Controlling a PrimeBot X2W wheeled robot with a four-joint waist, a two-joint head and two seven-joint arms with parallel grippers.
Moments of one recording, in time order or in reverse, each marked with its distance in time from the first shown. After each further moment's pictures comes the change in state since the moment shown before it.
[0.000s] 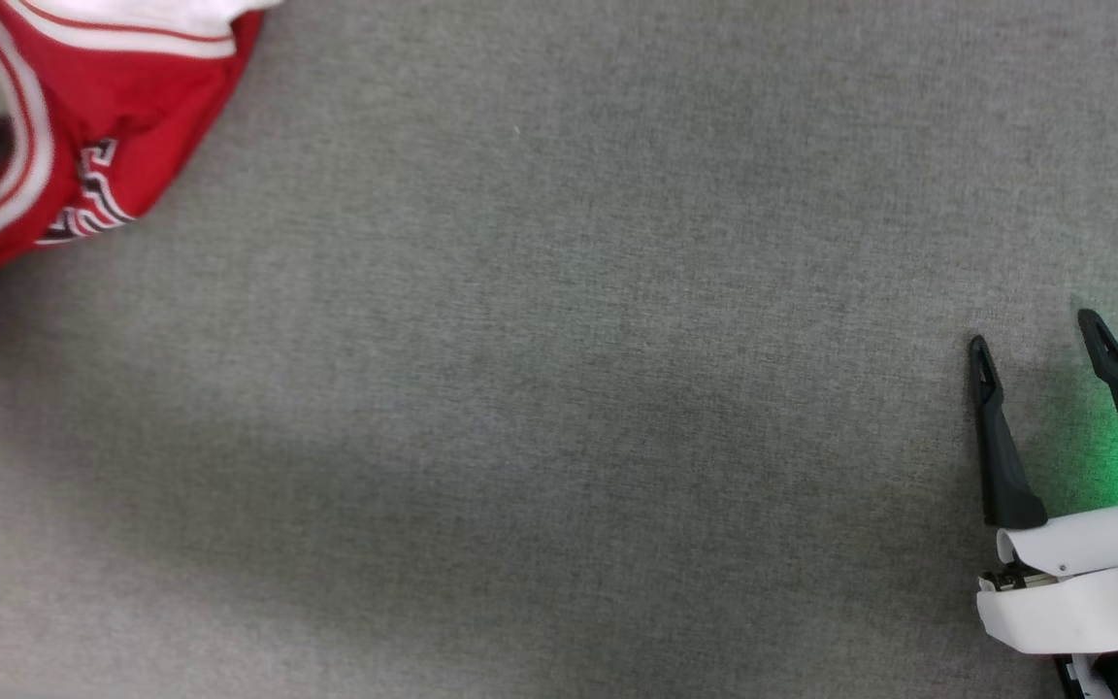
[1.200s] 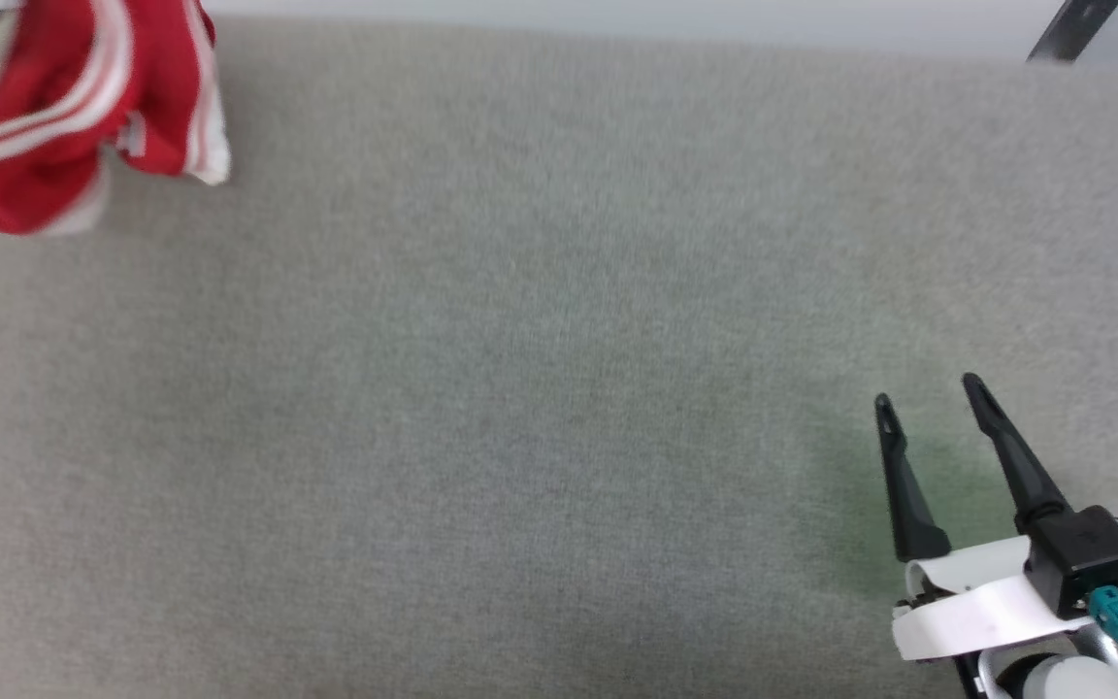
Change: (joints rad) left arm -0.307 -0.112 -0.163 0.149 0.142 0.015 -0.127; right arm -0.031 0.069 0.063 0.266 0.077 0.000 -0.099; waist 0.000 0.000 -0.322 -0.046
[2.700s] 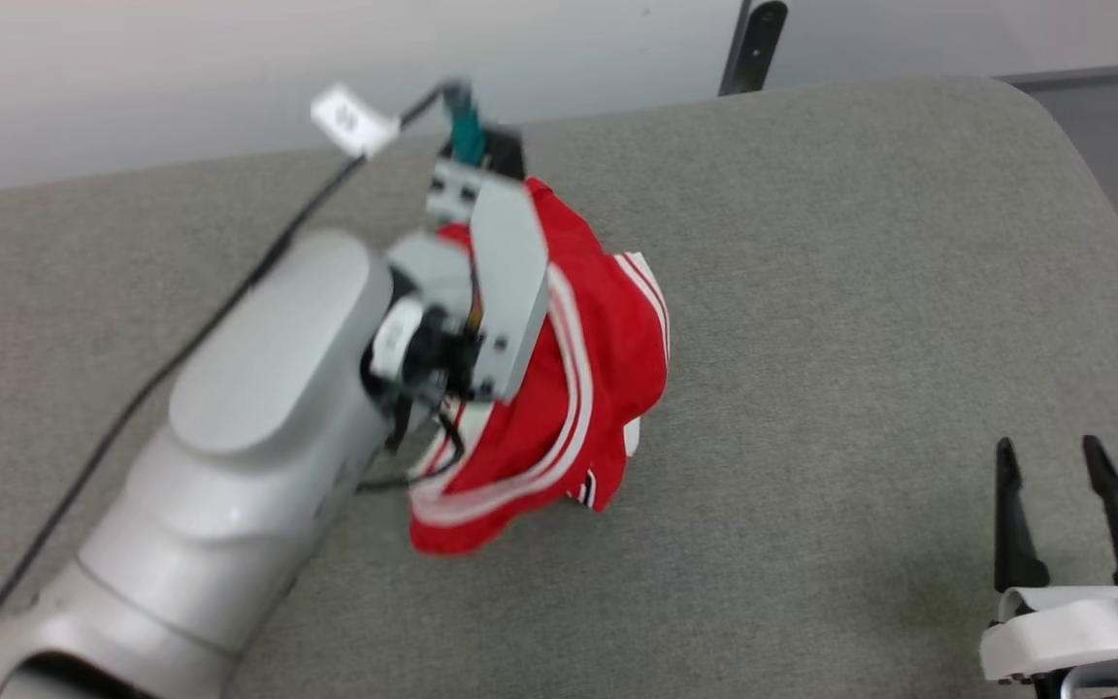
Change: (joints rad) left arm 0.487 -0.258 -0.196 -0.597 -0.118 0.204 0.447; right arm 0.027 0.002 -0.224 0.148 0.022 0.000 -0.040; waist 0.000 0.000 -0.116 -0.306
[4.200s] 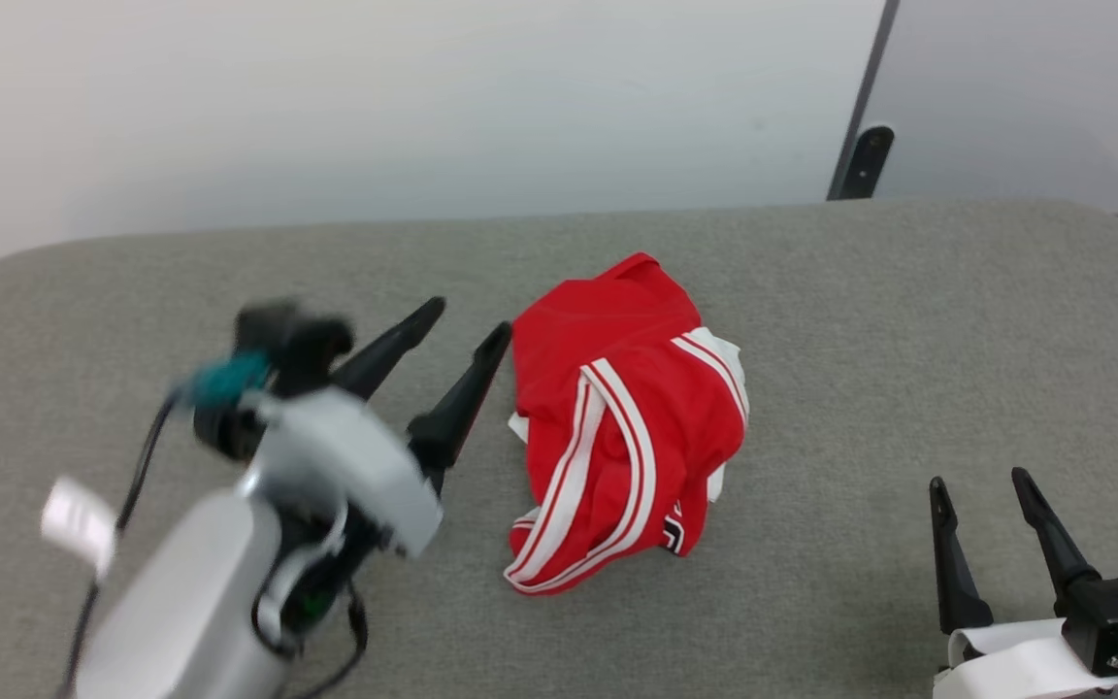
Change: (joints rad) left arm 0.513 0.144 0.198 -0.346 0.034 -0.193 -0.974; right arm 0.064 0.001 0.111 -0.026 0.008 0.000 -0.002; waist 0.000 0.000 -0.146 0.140
